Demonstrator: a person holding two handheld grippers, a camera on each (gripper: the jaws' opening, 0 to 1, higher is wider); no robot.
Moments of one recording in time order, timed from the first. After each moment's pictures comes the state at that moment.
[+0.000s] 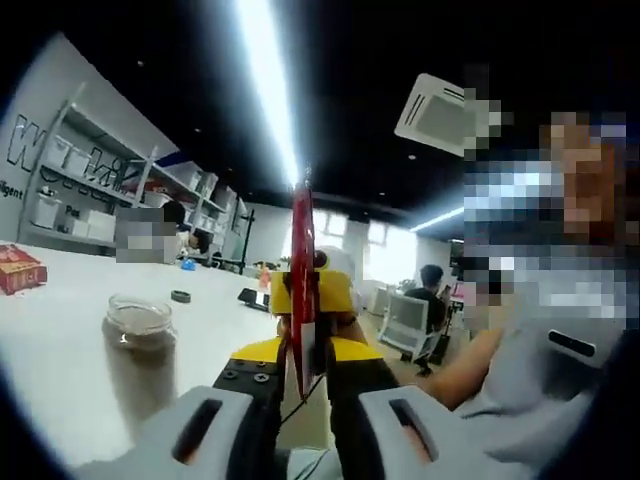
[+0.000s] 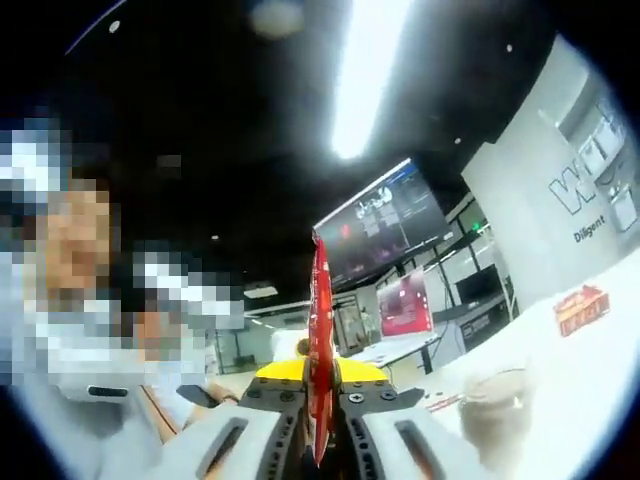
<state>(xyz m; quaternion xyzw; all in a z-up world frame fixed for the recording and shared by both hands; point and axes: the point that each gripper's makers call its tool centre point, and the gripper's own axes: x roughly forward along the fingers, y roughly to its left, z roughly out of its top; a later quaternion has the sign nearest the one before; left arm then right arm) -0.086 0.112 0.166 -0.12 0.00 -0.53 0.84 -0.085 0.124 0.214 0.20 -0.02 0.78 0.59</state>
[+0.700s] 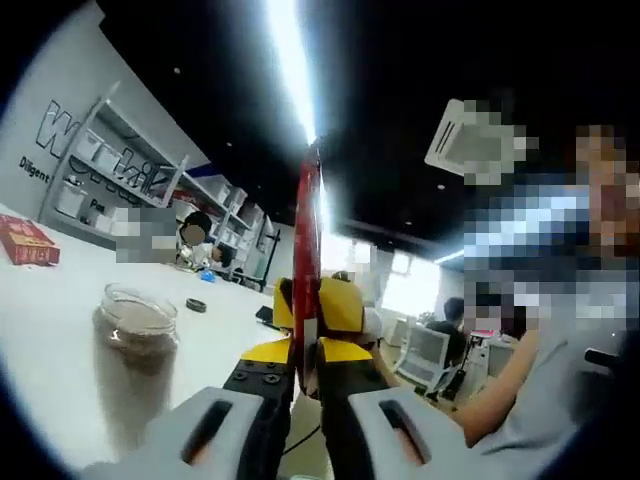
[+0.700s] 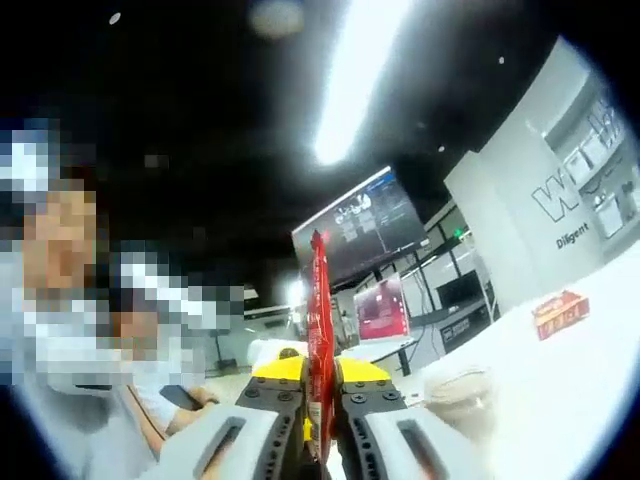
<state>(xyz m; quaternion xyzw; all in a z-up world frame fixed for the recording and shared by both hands) -0.051 0.096 0.165 -0.18 -0.02 -0.47 0.86 -0.058 0.119 0.200 0.21 -0.01 0.75 0.63</state>
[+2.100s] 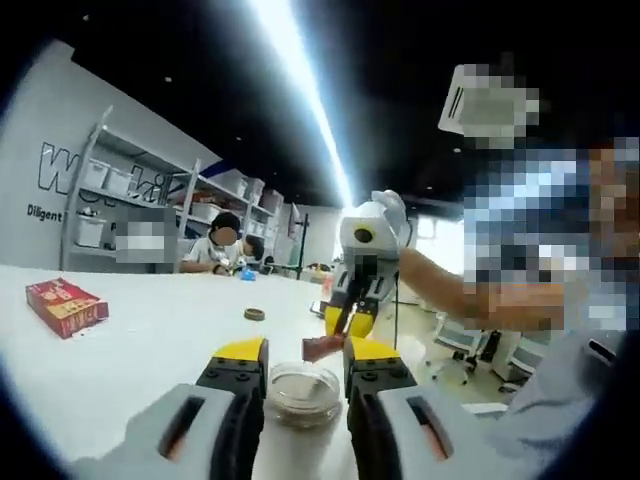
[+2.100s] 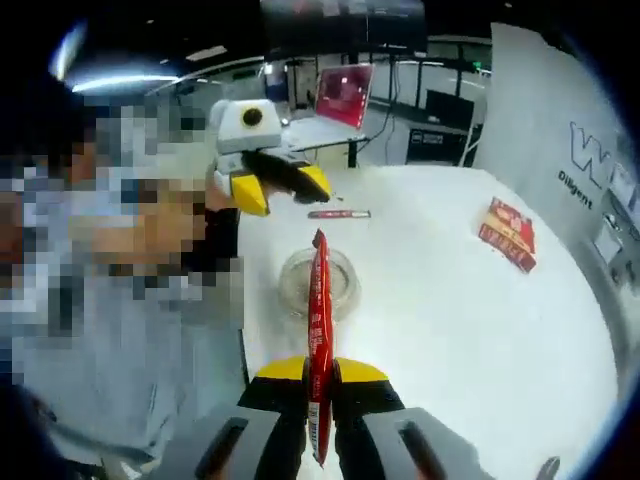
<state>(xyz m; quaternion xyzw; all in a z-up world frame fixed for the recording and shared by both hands) 0.037 0.195 0.201 -0.09 0.01 -0.43 0.90 0.044 0.097 0.148 -0.34 0.30 0.68 0.58</state>
